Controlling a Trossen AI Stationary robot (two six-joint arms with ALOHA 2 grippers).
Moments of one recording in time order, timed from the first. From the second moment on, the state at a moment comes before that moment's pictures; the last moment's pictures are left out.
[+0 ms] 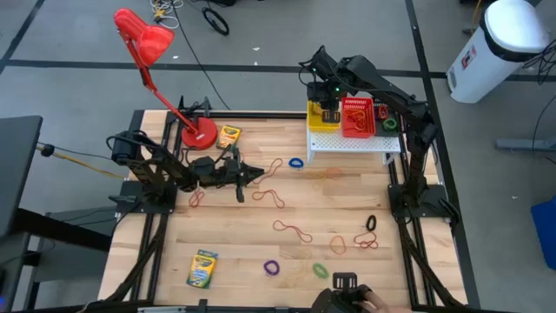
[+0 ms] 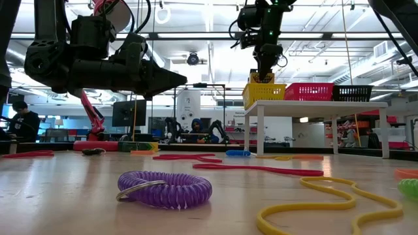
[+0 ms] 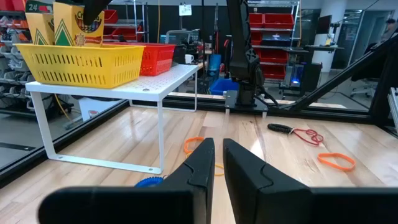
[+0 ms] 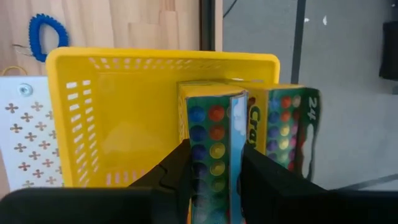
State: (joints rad) left arm 0.09 1.66 0.26 1.46 -0.08 0.00; right arm -0.63 1.92 2.08 -1.39 0.18 -0.67
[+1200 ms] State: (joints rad) left arm 0.09 1.66 0.26 1.46 -0.08 0.00; right arm -0.60 1.92 2.08 -1.34 0.34 -0.67
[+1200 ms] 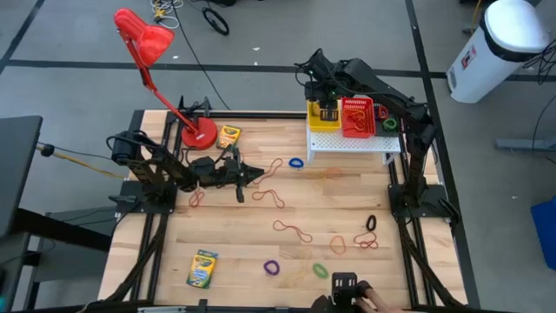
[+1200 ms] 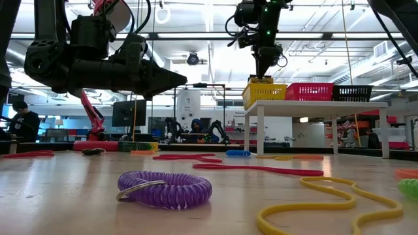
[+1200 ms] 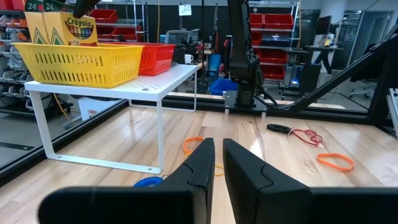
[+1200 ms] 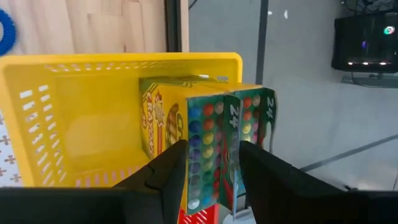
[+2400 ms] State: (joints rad) left arm 0.09 1.66 0.26 1.38 -0.09 0.01; right arm -0.26 1.37 1.20 -0.48 0.03 -0.36
